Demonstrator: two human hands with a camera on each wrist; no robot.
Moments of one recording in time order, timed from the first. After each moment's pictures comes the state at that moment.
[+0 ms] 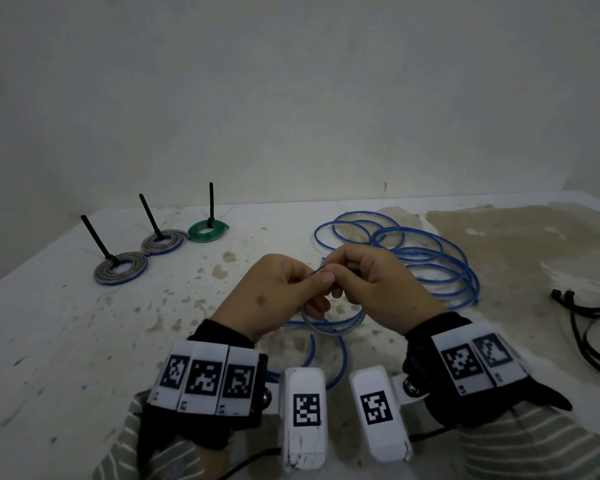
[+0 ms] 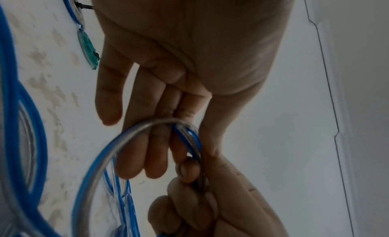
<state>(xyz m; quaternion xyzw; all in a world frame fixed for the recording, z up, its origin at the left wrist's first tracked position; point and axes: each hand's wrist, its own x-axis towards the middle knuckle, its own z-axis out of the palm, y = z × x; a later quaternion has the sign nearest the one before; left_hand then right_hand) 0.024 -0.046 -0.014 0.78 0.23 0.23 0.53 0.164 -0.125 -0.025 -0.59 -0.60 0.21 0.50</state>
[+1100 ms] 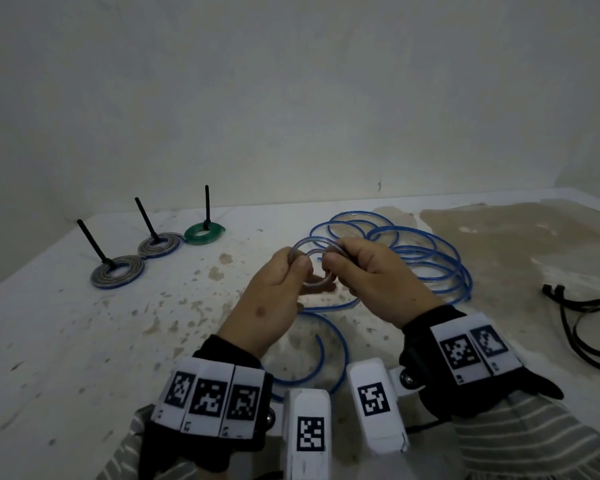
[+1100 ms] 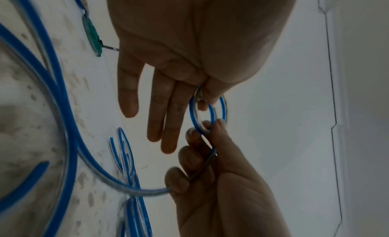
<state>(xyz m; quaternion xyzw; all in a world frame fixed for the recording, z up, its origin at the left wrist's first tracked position) 0.028 -0.067 -0.017 0.73 0.29 0.31 0.54 0.166 -0.127 -0.020 -0.58 -0.60 0.19 0.52</state>
